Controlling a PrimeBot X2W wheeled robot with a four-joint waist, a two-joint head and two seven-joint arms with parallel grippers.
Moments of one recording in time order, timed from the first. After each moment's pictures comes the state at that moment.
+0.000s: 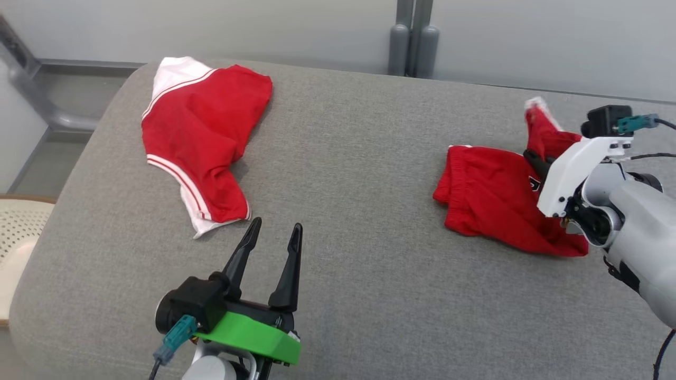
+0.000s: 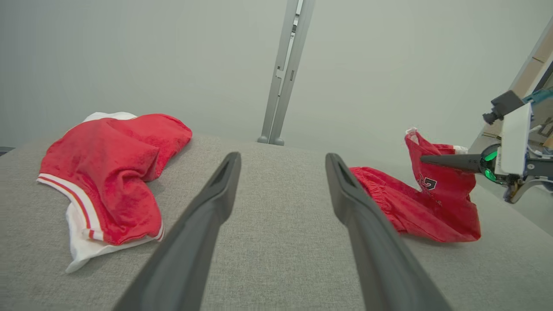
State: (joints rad) left arm -0.13 0.14 -0.46 0.10 -0.47 0.01 -0.26; right arm -0.91 -0.49 1.05 0.92 1.32 0.13 0.02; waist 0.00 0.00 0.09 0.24
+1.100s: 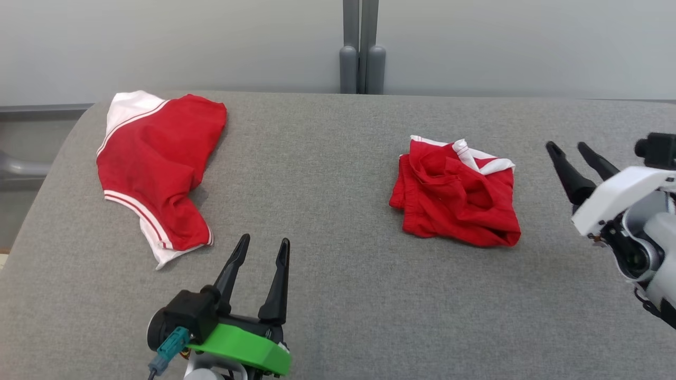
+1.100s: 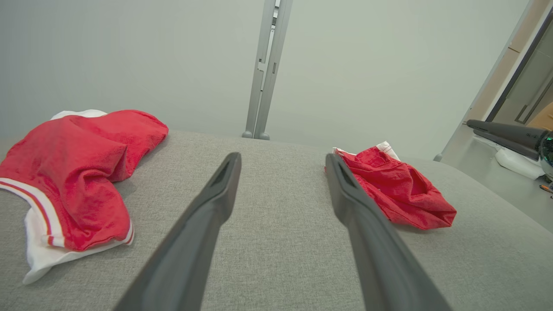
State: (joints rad) left arm -0.08 0.08 -0.36 0.16 -0.39 -0.06 -0.26; right arm -0.75 -0.63 0.95 0.67 1.32 0.13 -0.26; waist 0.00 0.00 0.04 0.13
